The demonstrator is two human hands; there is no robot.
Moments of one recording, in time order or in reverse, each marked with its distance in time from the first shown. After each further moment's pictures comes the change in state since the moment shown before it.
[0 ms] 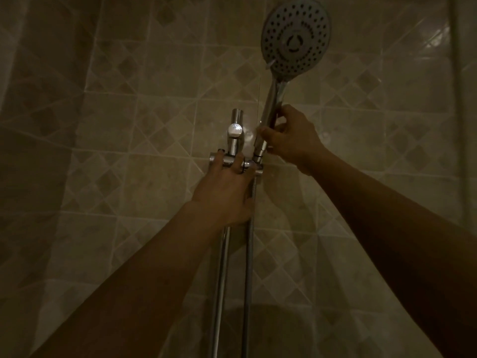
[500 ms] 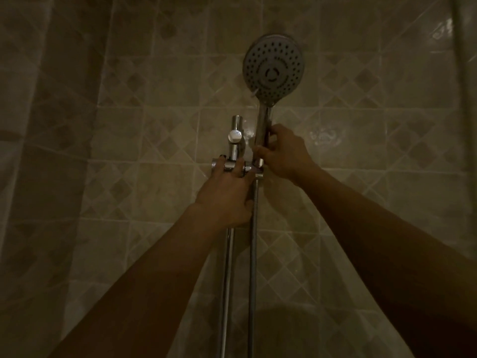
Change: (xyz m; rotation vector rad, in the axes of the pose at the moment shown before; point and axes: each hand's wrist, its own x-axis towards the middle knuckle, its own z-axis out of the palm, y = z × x) left_hand 0.004 0.001 -0.012 -0.032 -0.191 -0.111; right_hand -0.014 0.007 0.007 -0.160 -0.037 -0.007
